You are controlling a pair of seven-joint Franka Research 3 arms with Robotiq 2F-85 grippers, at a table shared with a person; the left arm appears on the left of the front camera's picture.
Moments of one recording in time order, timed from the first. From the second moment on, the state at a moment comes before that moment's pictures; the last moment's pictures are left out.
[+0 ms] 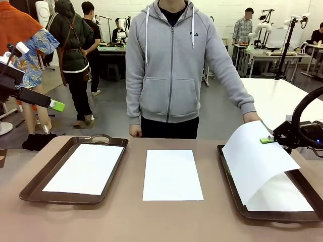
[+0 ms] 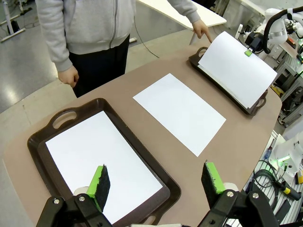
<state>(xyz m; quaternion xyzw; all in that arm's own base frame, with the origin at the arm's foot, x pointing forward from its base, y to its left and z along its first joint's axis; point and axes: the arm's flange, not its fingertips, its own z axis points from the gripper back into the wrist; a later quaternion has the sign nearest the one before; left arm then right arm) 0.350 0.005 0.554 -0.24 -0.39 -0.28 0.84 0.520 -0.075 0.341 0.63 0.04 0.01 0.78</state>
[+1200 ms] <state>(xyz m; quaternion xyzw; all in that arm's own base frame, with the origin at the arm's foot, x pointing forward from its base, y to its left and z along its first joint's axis) 0.350 0.005 0.554 -0.24 -0.39 -0.28 0.84 0.512 -0.070 0.315 0.38 0.04 0.00 0.92</state>
